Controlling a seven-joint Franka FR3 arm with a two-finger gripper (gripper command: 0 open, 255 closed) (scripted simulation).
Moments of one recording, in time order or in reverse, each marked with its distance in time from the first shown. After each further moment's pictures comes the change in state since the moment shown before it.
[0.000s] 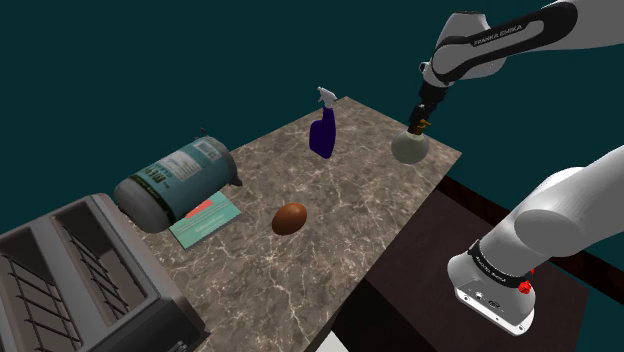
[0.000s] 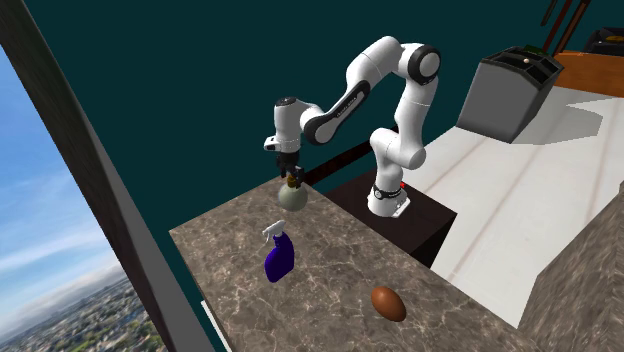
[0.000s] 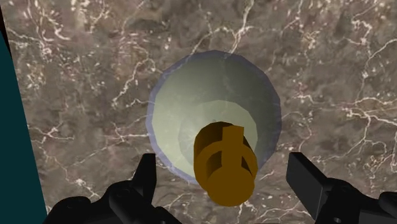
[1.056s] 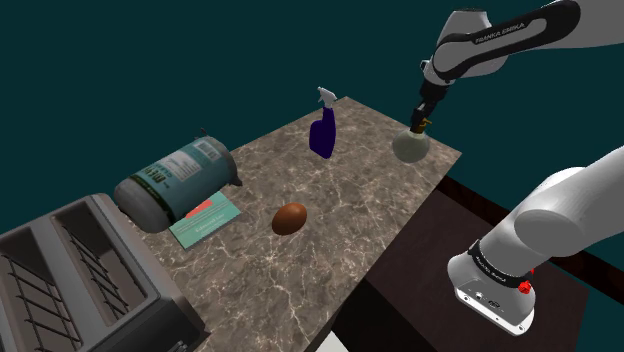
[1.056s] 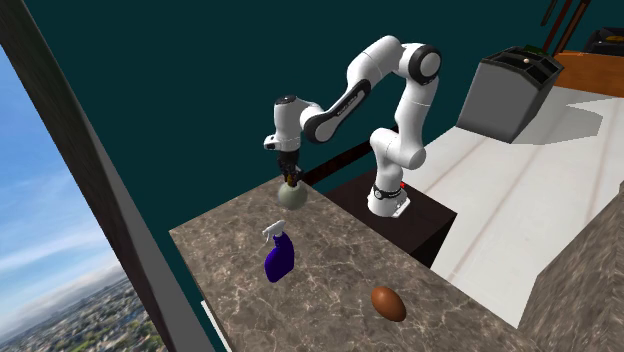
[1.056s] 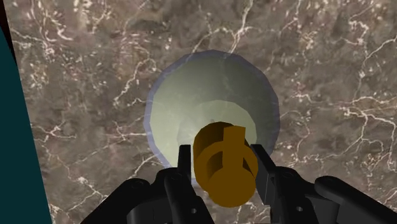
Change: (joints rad) arm -0.001 -0.008 0.001 0.007 -0.001 -0.015 0.001
